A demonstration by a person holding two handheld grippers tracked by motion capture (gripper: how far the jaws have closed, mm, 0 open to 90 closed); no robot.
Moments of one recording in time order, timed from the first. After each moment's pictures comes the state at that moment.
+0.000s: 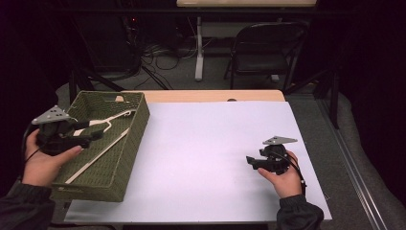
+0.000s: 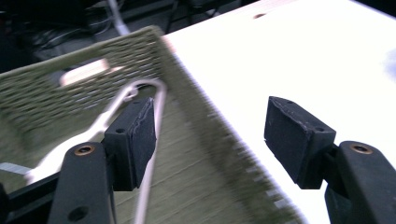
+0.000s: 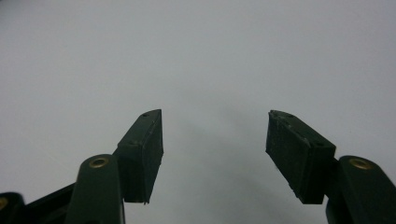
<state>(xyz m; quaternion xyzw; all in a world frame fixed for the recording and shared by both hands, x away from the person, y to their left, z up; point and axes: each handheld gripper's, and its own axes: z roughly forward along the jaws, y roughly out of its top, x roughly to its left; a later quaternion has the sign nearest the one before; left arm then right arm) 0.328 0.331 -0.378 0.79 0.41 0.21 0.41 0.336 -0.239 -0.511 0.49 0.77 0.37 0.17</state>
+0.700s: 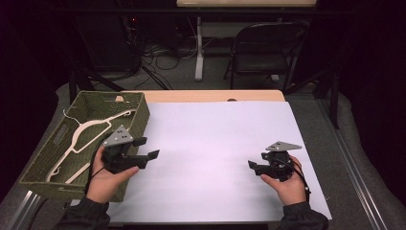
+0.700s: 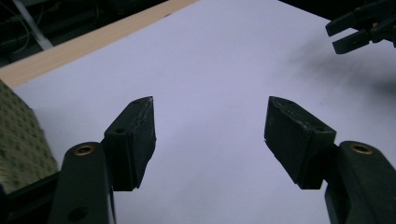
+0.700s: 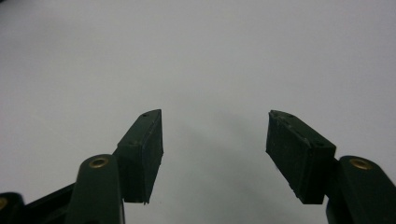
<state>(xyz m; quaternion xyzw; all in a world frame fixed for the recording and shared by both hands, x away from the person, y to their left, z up) 0.312 0.212 -0.436 0.82 0.33 0.15 0.45 0.316 -0.243 -0.510 0.47 0.77 0.38 0.18</state>
